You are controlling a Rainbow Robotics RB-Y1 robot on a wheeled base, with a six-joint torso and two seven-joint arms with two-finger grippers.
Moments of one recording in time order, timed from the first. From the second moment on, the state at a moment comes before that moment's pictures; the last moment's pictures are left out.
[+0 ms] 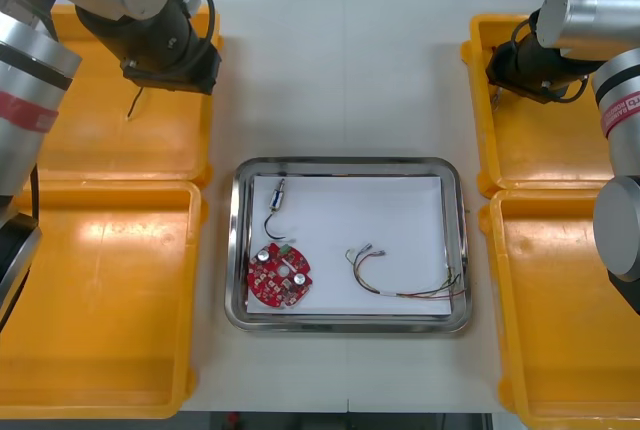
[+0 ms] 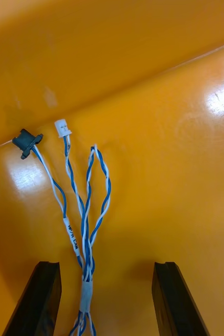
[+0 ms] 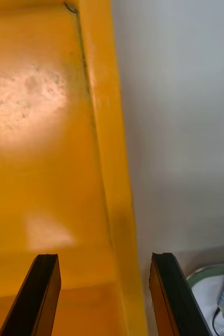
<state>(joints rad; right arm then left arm) -1.05 -0.40 -0.19 -0.72 -0.21 1.10 1.23 -0.97 0.52 -0.23 -1.40 0.54 1.67 -1.23</state>
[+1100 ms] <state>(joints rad) -1.04 -0.40 -0.18 -0.72 -0.21 1.15 1.23 -1.13 0.53 -0.15 -0.86 0.50 1.32 -1.40</state>
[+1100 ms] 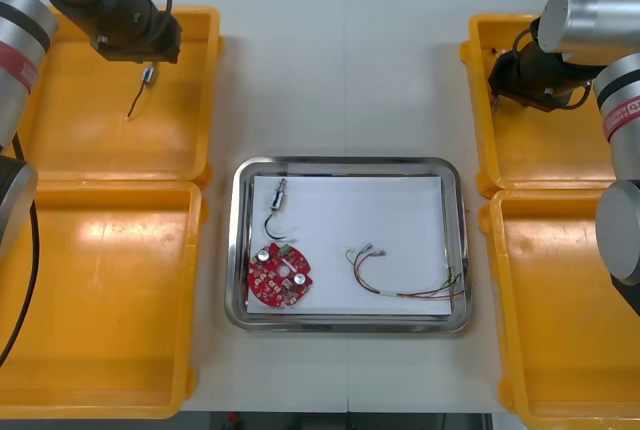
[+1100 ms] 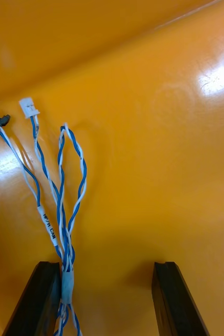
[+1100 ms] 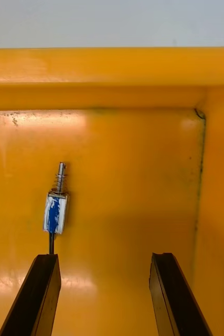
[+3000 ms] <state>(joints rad) -1.04 -0.49 -0.22 -1.21 -0.28 1.89 1.35 -1.12 0.52 -0.20 -0.62 0.54 0.98 -1.58</state>
